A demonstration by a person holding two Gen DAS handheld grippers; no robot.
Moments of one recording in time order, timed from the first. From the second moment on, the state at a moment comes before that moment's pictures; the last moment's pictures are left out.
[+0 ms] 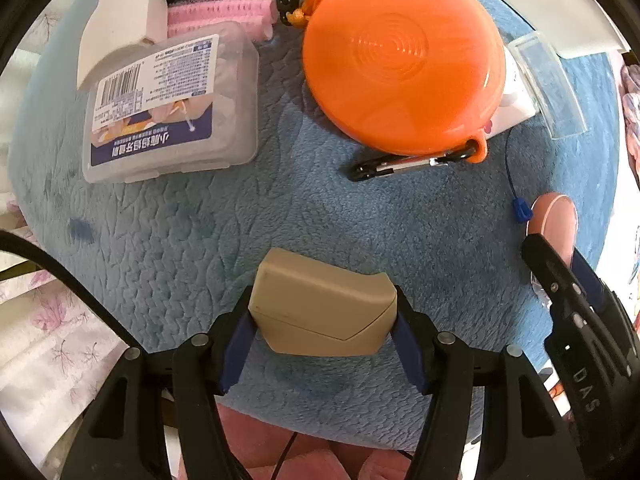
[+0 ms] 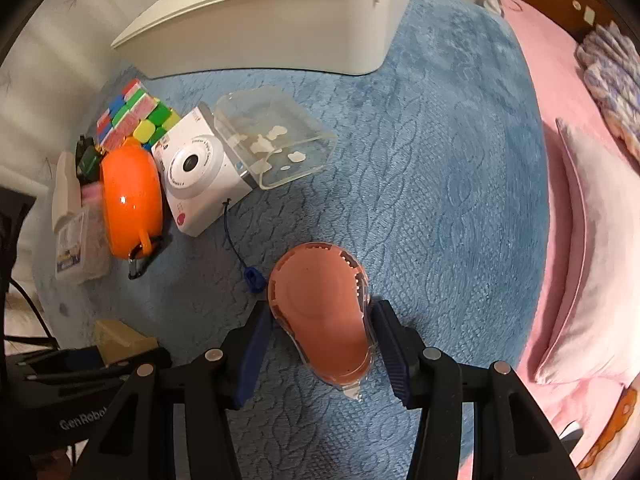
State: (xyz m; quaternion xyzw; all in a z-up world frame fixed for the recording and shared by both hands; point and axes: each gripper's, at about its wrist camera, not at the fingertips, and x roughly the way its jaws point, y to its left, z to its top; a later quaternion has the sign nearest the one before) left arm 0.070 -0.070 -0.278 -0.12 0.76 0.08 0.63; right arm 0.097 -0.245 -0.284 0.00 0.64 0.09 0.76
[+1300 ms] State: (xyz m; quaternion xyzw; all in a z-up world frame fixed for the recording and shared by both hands) left arm 0.087 -0.076 -0.100 0.03 0.63 0.00 0.78; right arm 0.105 -0.241 -0.136 0.07 0.57 0.13 0.81
